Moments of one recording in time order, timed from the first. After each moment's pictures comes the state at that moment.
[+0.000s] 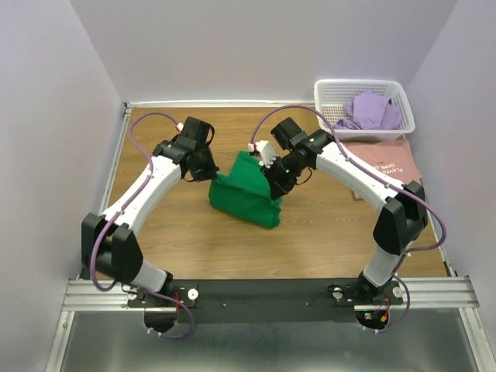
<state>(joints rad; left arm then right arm) -0.39 1.43 1.26 -0.81 0.00 -0.71 0.69 1.75 1.59 -1.02 -0.40 -0.28</state>
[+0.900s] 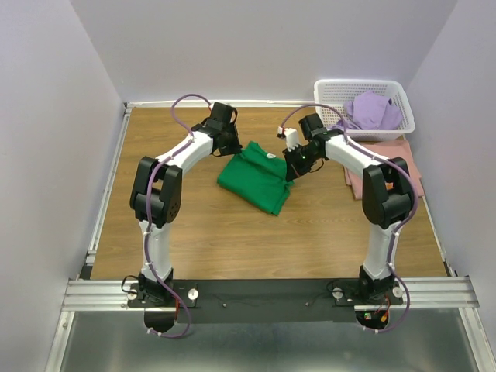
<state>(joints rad) -0.37 2.04 1.61 -0.43 0.08 -0.59 0.37 1.98 1.49 -0.67 -0.46 -0.26</state>
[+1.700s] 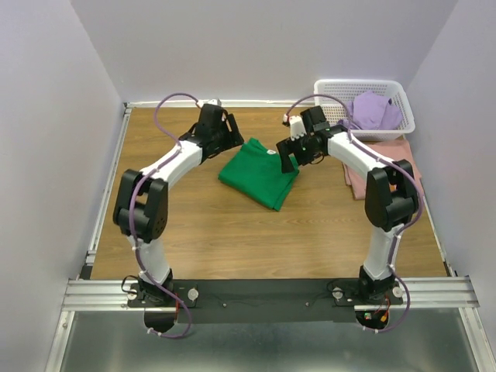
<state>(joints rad) -0.37 1.88 1.41 -0.20 0.02 -0.62 0.37 1.97 1.53 -0.60 -0.26 -0.15</state>
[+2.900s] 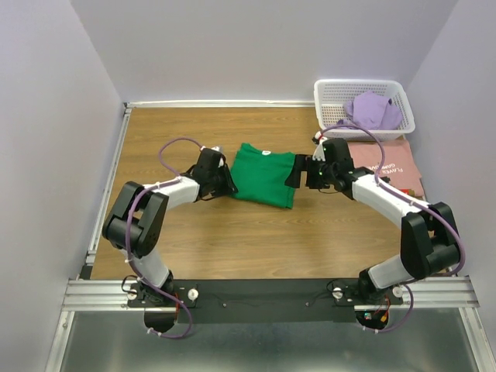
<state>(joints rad) -0.41 1.71 0.89 -0.02 0.16 -0.63 0.37 1.49 0.91 -0.18 -0.26 0.38</state>
